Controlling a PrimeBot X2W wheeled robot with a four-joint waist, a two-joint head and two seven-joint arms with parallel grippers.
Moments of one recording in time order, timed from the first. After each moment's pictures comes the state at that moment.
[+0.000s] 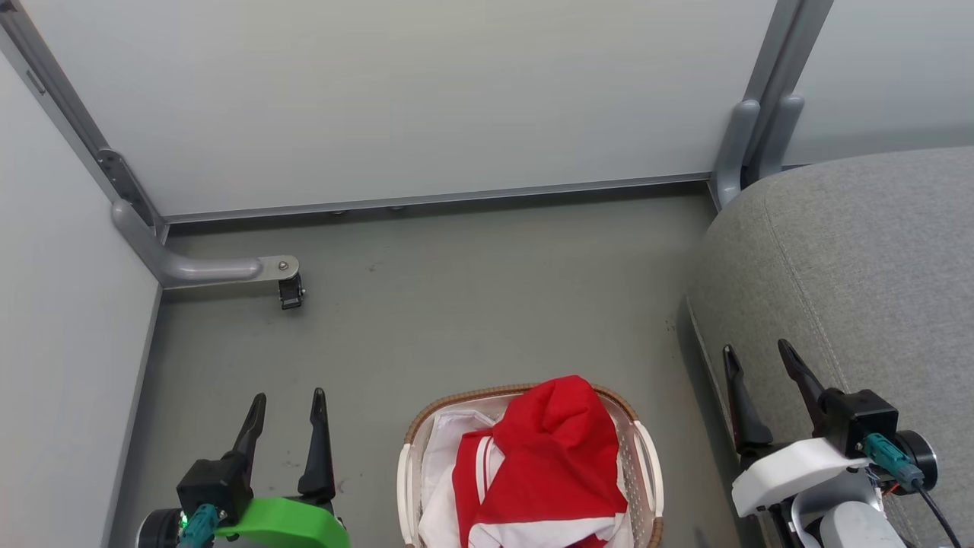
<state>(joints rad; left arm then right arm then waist) -0.01 0.05 -0.12 0.29 -0.25 -0.07 -0.26 -0.09 -0.05 0.01 0.27 0.15 0.13 -0.26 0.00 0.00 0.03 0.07</state>
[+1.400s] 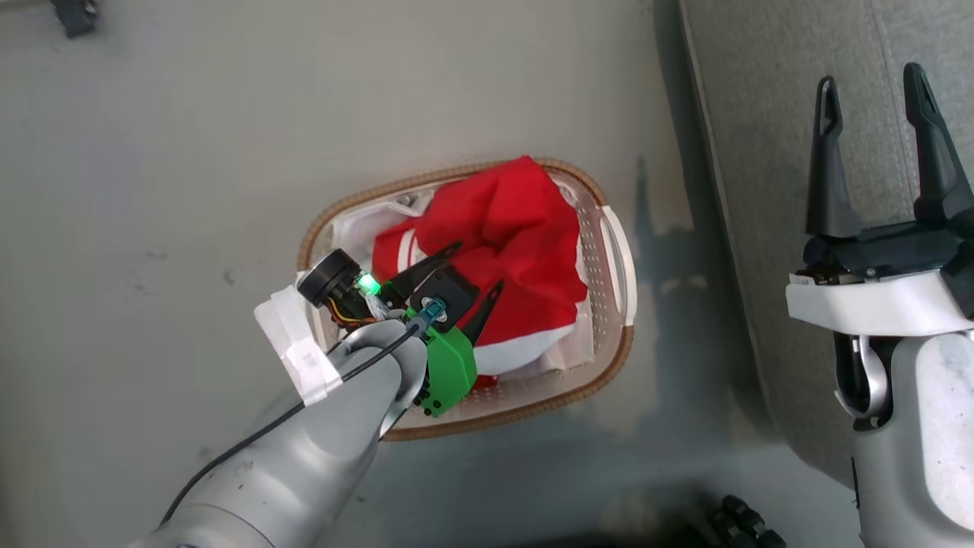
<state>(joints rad) -0.82 0.05 -0.97 0.98 -0.32 -0.13 -0.26 -0.37 -0.05 -0.06 -0.14 0.04 0.13 -0.26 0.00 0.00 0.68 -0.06</state>
